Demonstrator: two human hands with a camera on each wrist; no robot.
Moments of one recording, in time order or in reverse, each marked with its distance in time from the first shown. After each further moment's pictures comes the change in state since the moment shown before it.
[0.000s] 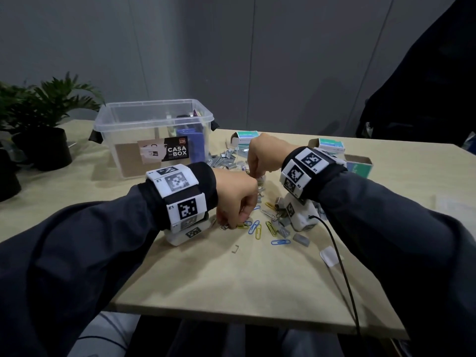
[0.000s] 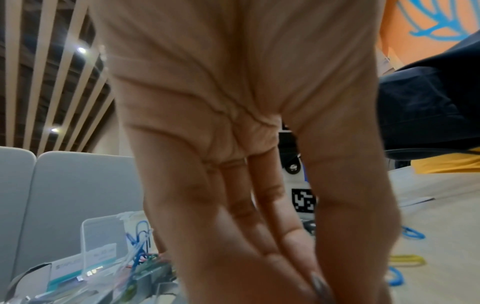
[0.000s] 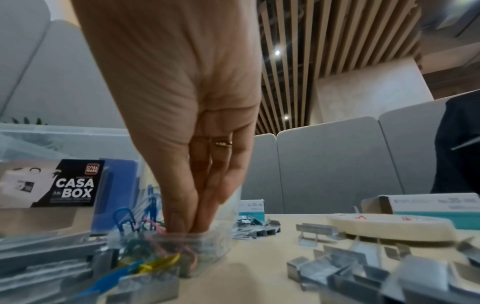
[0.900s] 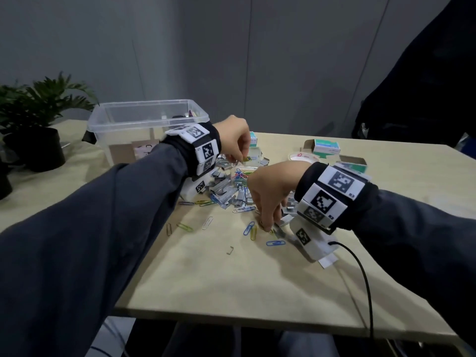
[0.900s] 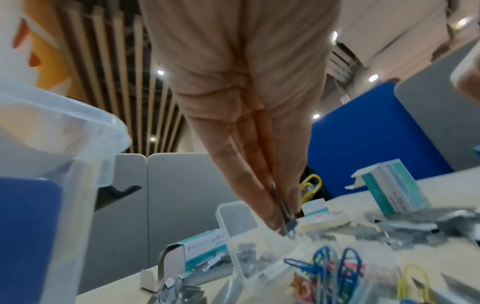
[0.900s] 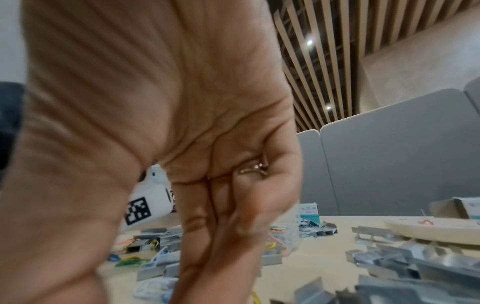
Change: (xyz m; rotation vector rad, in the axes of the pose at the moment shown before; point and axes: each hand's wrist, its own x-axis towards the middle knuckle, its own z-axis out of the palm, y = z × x) left_hand 0.050 -0.052 -0.064 -0.171 0.519 -0.042; right_hand -0.062 -0.026 -0.004 0.045 -0.517 -0.003
